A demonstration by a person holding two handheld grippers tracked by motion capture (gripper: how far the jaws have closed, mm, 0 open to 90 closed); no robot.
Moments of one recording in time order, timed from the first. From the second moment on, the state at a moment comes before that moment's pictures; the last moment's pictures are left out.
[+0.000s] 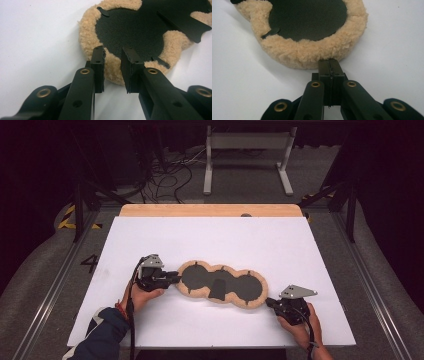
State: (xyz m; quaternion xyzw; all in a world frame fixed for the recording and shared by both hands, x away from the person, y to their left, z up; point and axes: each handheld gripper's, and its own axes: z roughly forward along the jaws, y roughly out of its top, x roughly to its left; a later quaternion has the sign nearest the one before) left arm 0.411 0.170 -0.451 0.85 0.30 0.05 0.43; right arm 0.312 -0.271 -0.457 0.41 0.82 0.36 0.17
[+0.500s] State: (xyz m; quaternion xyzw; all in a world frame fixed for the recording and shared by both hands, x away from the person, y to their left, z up) left arm 0.404 0.175 -0.453 0.85 0.29 0.05 0.43; right arm 0.329 -0.272 -0.457 0.41 0.82 0.36 0.18
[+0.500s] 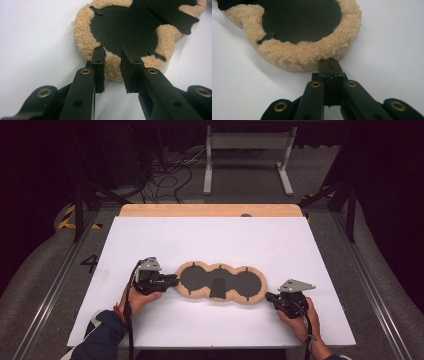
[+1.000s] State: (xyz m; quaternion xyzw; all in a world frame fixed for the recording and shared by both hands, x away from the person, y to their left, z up) left arm 0.395 0.175 -0.451 0.86 0.27 0.07 0.44; right arm 0.336 -0.274 -0.457 0.41 0.82 0.36 0.18
